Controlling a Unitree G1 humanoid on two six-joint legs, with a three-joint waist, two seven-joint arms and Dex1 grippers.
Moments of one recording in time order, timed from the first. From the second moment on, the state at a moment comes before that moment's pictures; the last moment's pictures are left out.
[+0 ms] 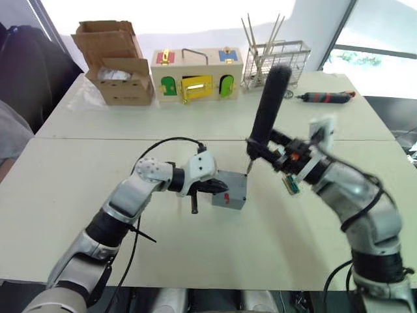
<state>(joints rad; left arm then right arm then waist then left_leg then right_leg) -0.58 0.49 -0.35 -0.15 -0.19 0.54 -1.06 -0.44 -0.58 -0.21 -0.46 0.72 0.73 0.46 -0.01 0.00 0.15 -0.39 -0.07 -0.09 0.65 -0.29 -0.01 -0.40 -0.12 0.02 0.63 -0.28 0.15</state>
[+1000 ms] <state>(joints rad) -0.58 0.58 -0.32 -0.48 -0.43 0.71 -1.03 -0.75 -1.27 0.17 0.35 0.71 1.49 0.74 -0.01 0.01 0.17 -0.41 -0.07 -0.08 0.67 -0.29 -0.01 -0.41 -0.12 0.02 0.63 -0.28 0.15</state>
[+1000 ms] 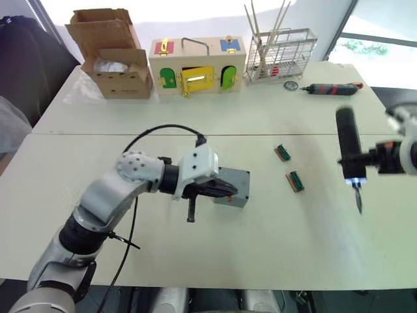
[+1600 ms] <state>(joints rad) -0.55 0.59 -0.33 -0.52 -0.43 0.73 -0.98 -0.76 -1.20 0.30 0.43 0.47 1.32 0.96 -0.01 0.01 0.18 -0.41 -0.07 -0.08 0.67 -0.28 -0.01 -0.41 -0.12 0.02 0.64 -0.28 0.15</state>
